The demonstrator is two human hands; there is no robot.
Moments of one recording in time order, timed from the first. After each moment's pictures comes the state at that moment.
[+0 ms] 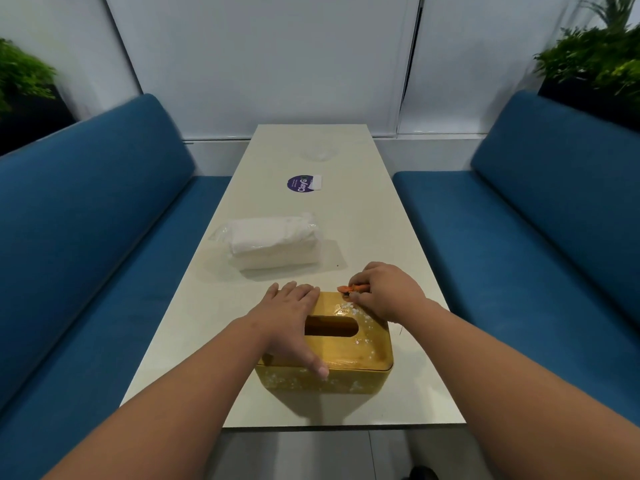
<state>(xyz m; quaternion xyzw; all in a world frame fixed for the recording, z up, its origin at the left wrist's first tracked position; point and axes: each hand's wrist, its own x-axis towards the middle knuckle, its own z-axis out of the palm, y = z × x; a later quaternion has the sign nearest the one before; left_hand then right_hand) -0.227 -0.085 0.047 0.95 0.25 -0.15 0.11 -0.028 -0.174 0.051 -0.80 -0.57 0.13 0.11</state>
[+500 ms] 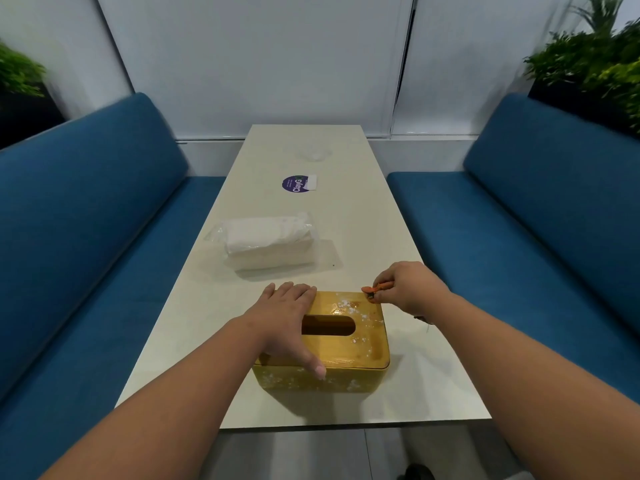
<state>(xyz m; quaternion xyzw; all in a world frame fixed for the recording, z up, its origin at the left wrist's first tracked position) -0.228 -0.085 0.049 0.95 0.25 -0.15 0.11 0.005 -0.194 0.060 -0.84 -0.50 0.17 0.12</state>
